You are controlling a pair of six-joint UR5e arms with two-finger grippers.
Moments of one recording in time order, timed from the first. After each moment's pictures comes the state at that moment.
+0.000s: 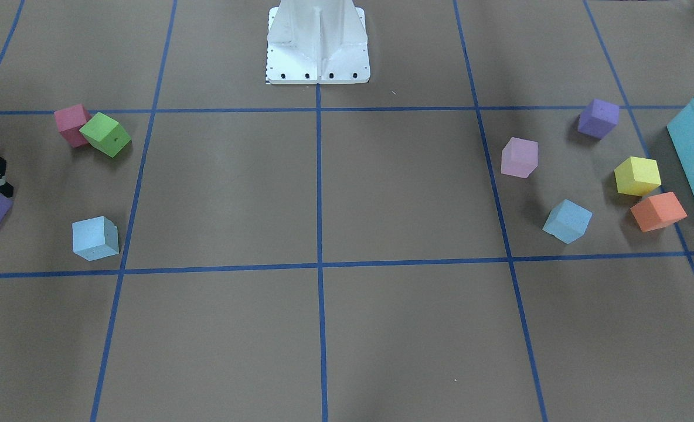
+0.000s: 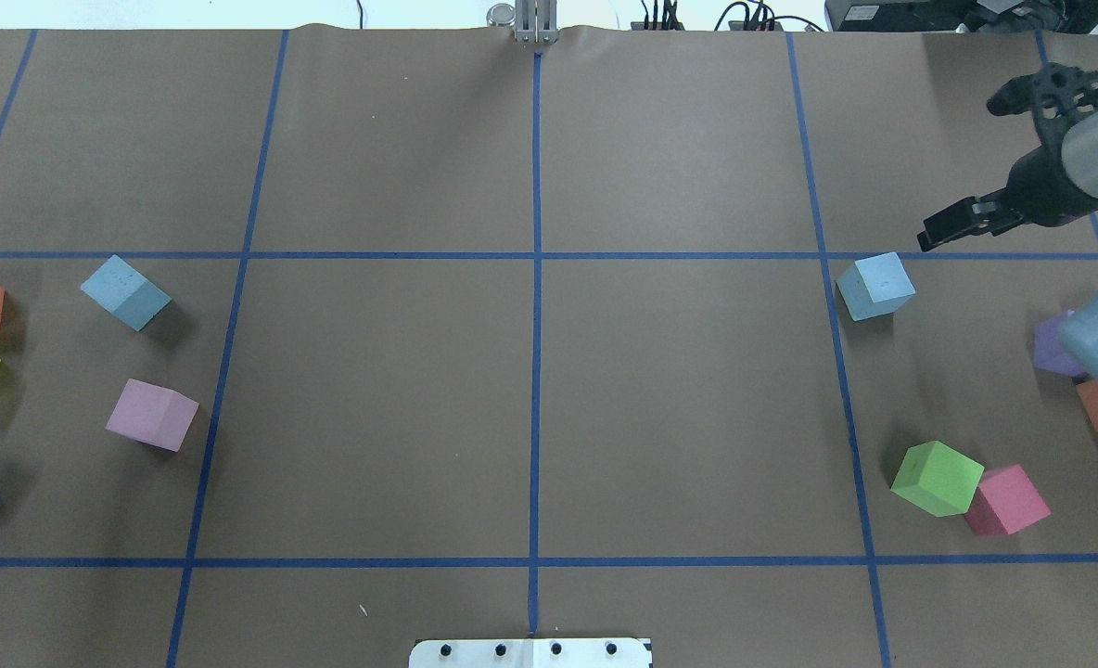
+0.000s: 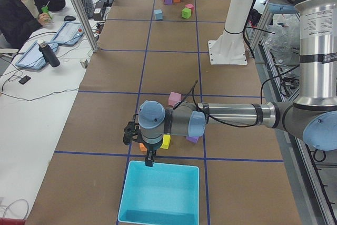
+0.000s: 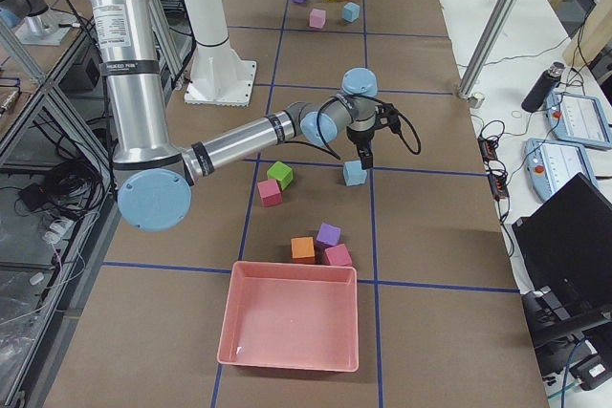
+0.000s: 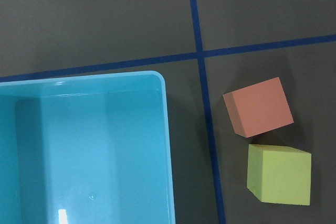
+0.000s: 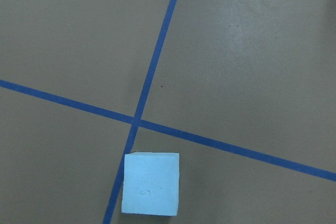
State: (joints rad) left arm -1.61 -1.46 -1.68 -1.63 -2.36 0.11; right arm 1.04 -1.43 1.81 -1.30 2.18 0.56
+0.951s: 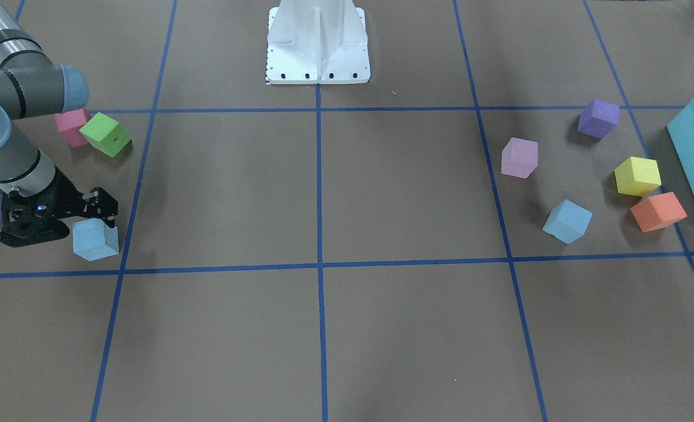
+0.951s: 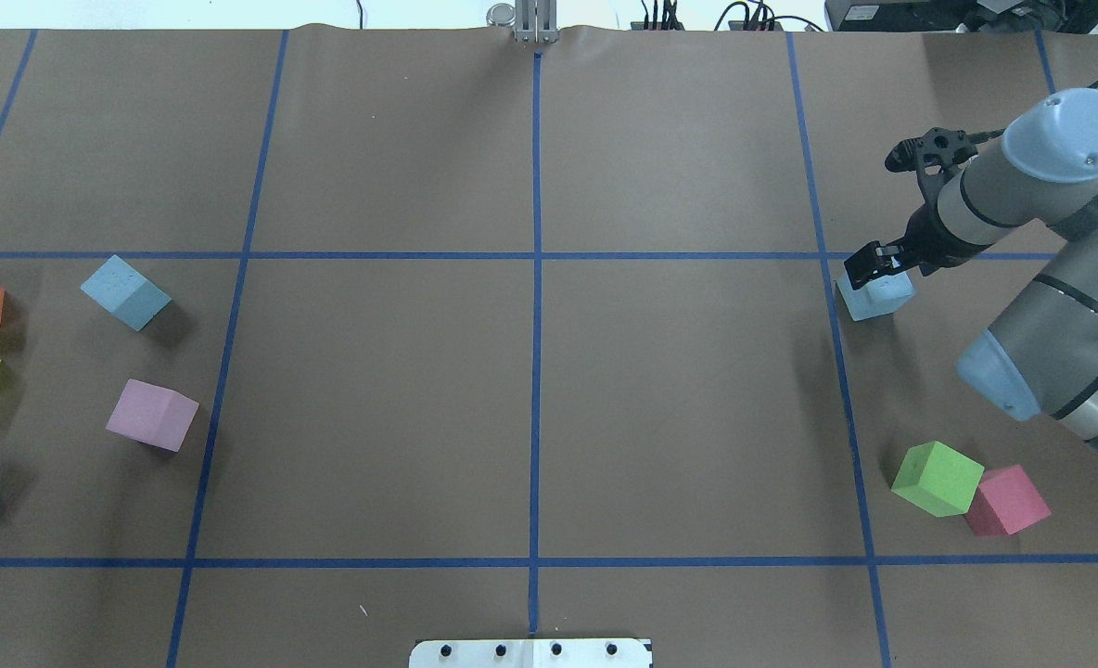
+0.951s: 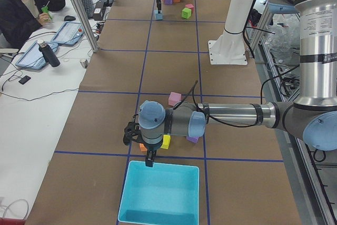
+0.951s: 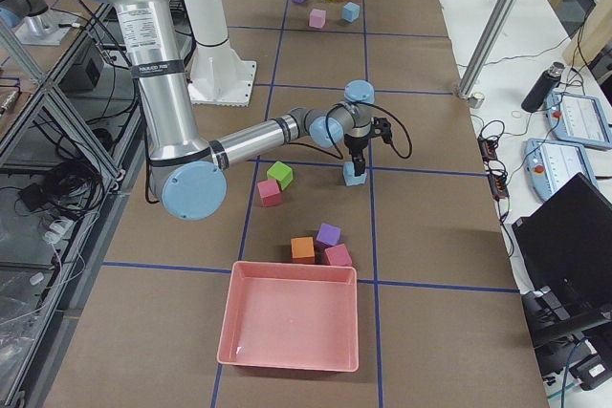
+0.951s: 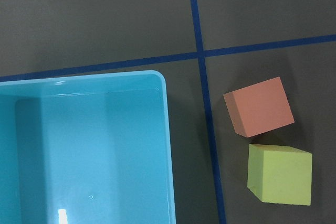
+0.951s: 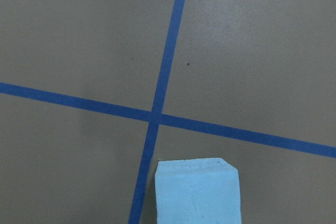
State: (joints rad) left arm -1.61 -1.46 -1.68 -1.63 -2.36 0.11; right arm 0.91 -1.35 1.65 -1.30 2.08 0.66
